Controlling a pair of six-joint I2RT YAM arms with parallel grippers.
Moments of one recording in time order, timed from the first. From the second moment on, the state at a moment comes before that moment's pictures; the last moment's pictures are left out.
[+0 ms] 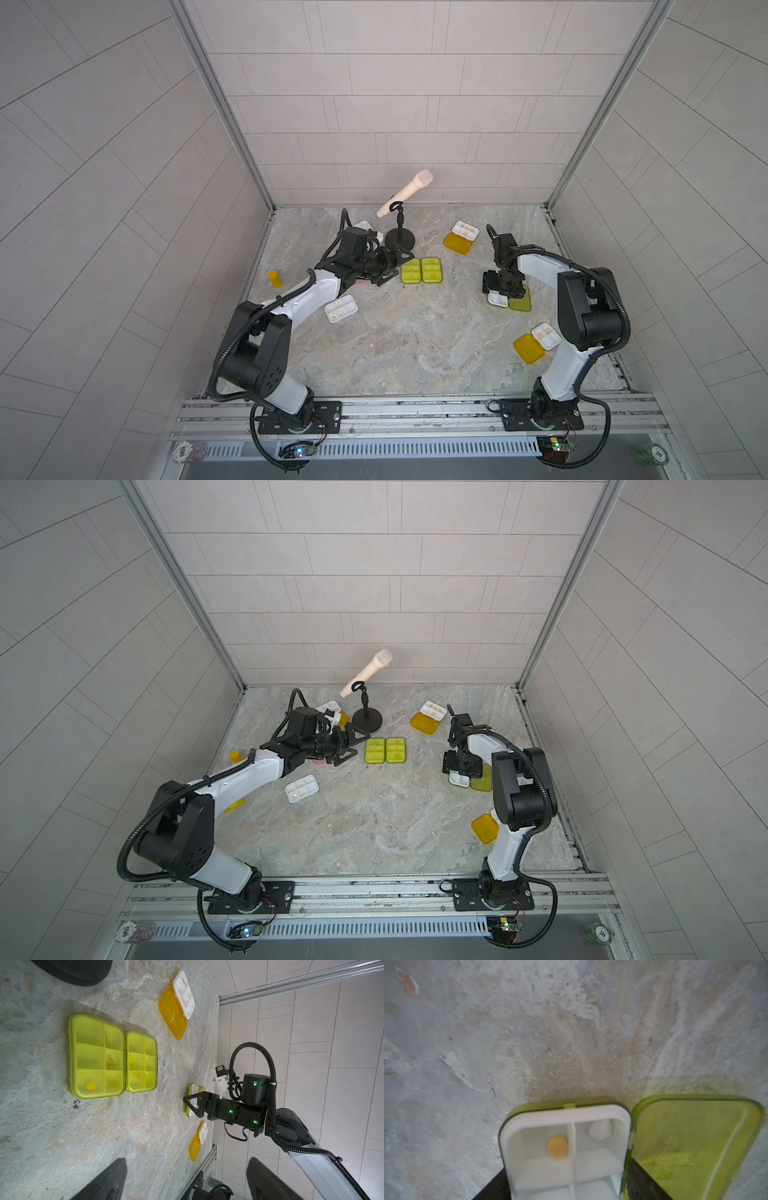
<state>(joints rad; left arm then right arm) -0.40 1.55 0.99 -0.04 0.66 -0.98 0.08 1.81 1.15 -0.77 0.04 0.32</state>
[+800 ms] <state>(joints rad) -0.32 1.54 0.99 -0.15 0.56 -0.94 0.56 1.68 1.14 -0.82 0.10 0.47</state>
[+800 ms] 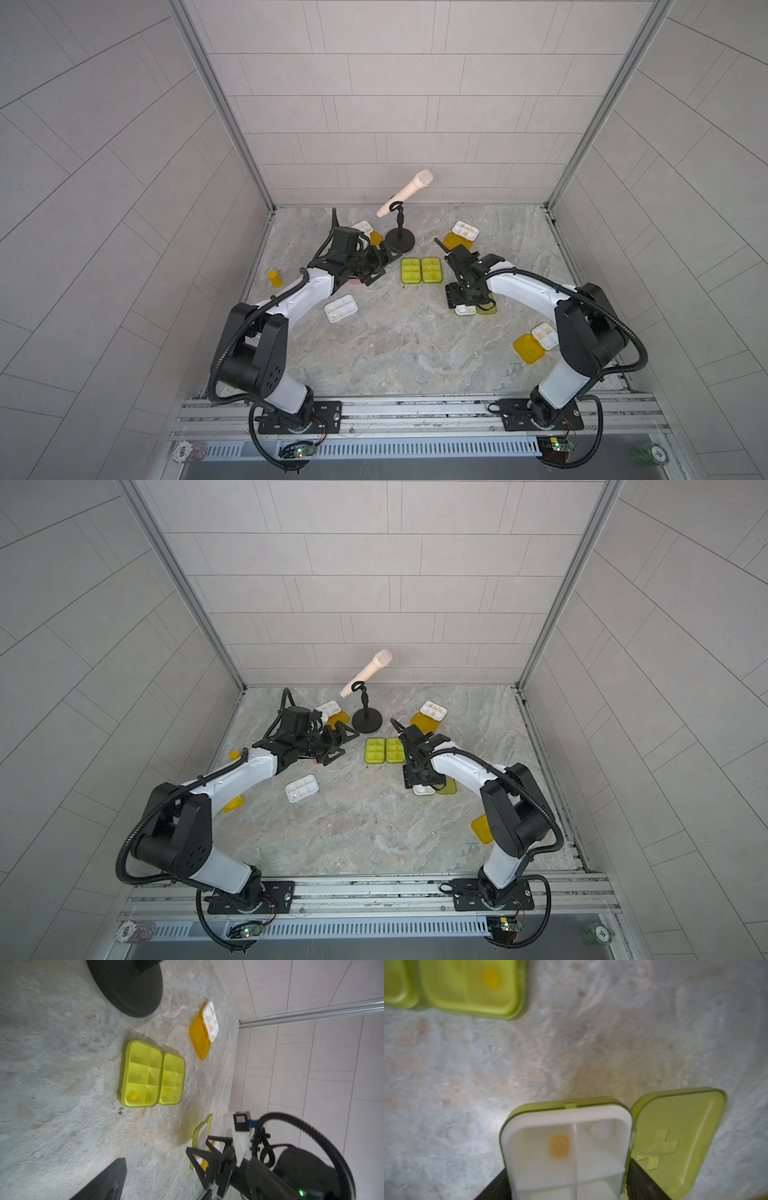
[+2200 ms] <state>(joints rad) -0.27 1.53 0.99 -0.18 0.52 -0.95 0.82 1.86 1.23 -0.74 0.18 0.78</state>
